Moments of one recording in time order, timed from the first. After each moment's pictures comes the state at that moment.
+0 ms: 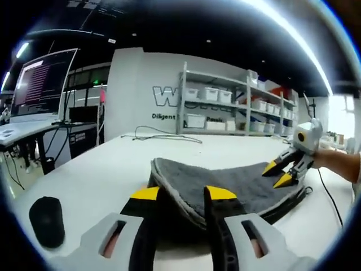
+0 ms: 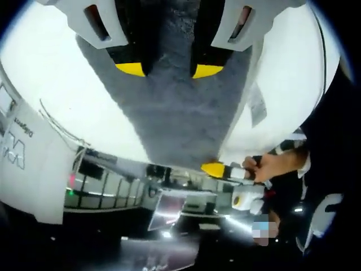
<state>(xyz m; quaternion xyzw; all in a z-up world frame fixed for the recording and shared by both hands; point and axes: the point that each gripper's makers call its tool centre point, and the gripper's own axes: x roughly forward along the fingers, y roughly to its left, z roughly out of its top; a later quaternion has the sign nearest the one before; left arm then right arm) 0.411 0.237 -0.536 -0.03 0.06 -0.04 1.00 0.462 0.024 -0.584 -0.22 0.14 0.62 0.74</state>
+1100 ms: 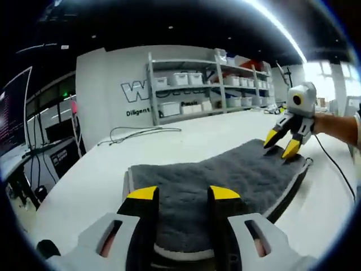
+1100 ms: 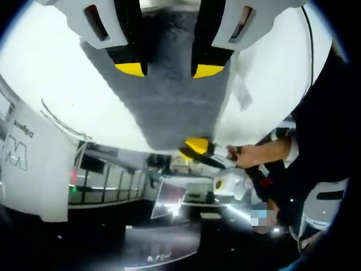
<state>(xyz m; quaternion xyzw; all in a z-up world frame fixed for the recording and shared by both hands) 0.449 0.210 -0.548 0.08 0.12 -0.13 0.98 0.451 0.006 -0.562 -0.18 0.12 0.63 0.75</state>
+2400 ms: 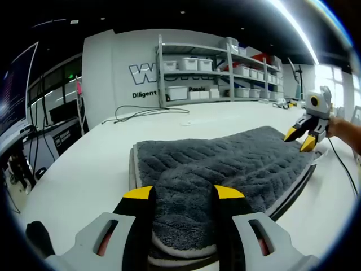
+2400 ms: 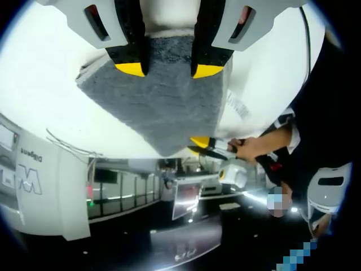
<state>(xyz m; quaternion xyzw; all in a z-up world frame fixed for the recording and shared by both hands) 0.452 0.226 -0.581 0.05 0.16 -0.10 0.98 0.448 -0.021 -0.583 -0.12 0.16 0.60 0.77</state>
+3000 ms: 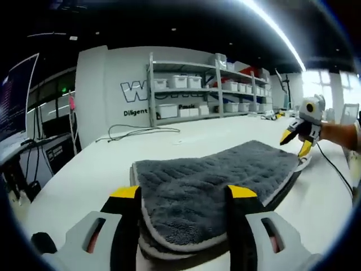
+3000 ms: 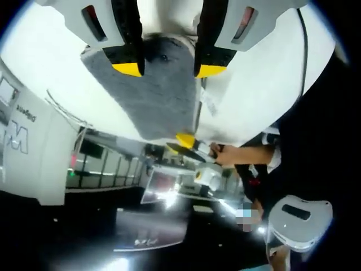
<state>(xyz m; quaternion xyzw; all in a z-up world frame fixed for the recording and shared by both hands) 0.437 0.225 -0.551 0.05 0.09 -0.15 0.98 0.413 -0.025 -0.557 -0.19 0.05 0.64 0.74</state>
